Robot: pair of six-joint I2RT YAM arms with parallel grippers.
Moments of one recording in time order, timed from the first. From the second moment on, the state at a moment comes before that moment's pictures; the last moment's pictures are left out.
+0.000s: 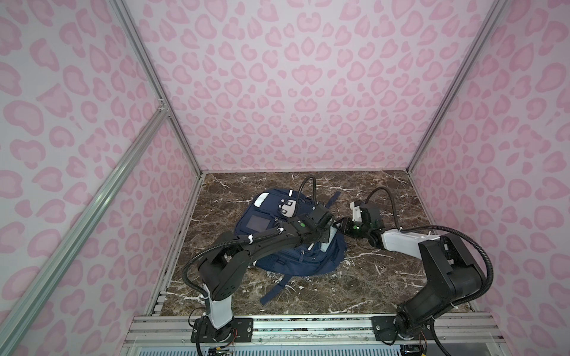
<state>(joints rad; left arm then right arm) -0.91 1.82 1.34 -0.45 -0.13 -0.60 0.34 1.63 0.74 0.15 -0.37 0.66</state>
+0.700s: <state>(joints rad) -0.93 1.87 1.36 -0.50 -0.15 -0.62 0.50 1.42 0.61 0.11 -0.24 0.78</state>
